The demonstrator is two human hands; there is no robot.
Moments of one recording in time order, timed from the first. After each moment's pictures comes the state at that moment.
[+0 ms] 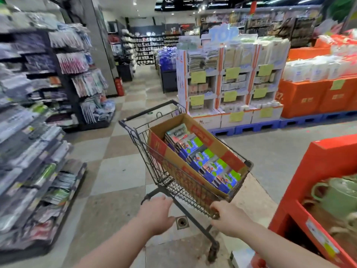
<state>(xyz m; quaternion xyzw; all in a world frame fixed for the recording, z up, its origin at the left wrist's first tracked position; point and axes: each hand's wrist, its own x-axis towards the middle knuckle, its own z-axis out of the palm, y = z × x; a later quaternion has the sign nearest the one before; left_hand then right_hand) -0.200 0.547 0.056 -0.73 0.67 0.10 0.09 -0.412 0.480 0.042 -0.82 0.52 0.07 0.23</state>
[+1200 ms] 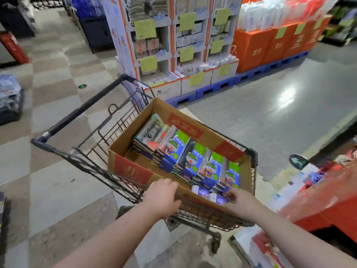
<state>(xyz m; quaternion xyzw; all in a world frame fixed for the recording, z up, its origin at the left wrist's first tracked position) -0.054 0.208 -0.015 -0.57 0.81 0.14 0.10 -0.301 0.231 -0.027 -0.62 0.71 0.04 0.32</state>
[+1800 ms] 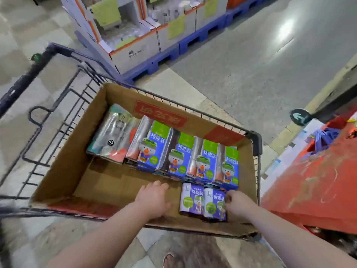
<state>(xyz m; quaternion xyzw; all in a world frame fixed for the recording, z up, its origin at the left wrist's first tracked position) -0.098 0.075 -0.111 -0.54 0.75 0.25 0.28 -0.355 0.135 -0.161 -0.49 0.73 0.14 0.45</state>
